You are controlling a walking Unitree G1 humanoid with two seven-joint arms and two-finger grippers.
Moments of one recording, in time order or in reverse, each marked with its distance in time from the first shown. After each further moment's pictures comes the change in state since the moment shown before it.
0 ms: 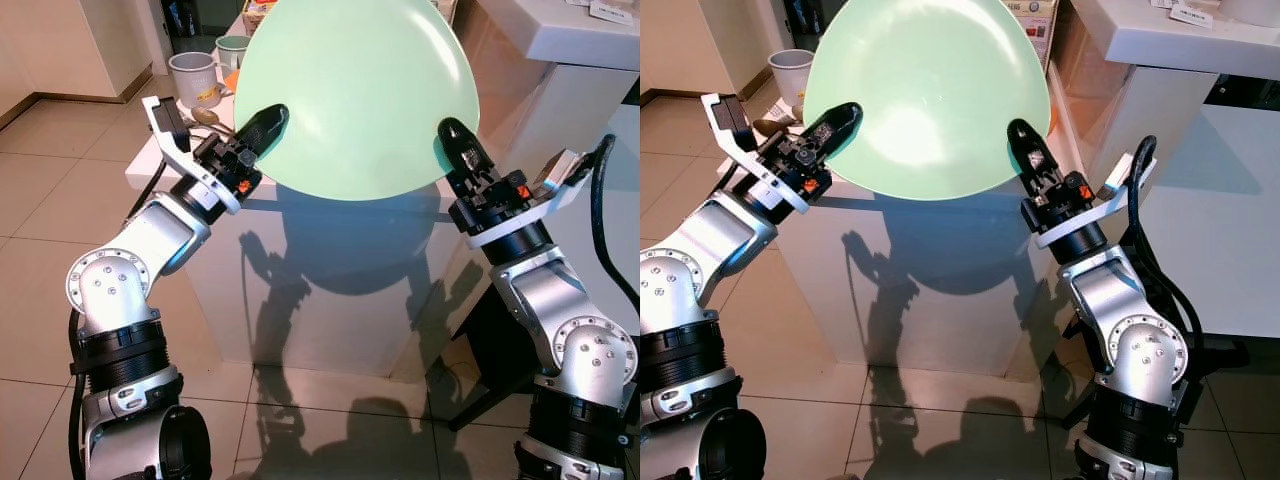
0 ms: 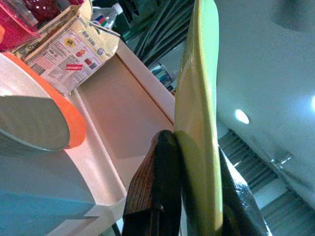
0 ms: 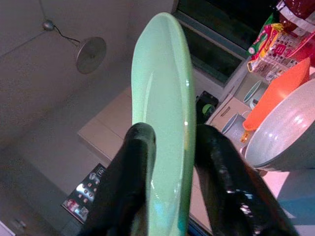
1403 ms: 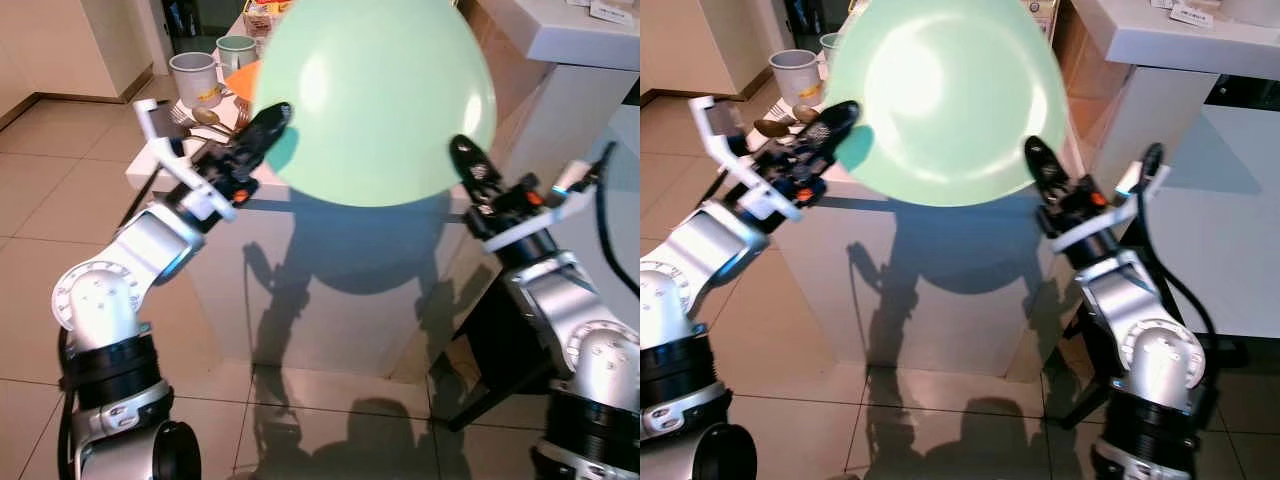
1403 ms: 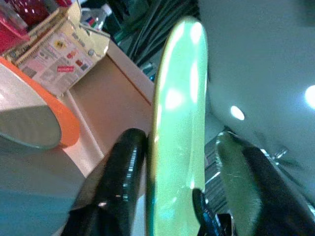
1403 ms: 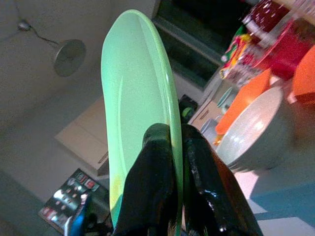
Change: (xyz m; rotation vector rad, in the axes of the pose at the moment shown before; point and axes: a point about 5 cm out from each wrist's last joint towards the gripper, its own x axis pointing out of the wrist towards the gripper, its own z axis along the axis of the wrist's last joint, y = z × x) left arm -0.013 -0.008 0.001 0.024 -0.007 -0.032; right arm -0.014 -0.013 0.017 -0.050 -0.026 -0.093
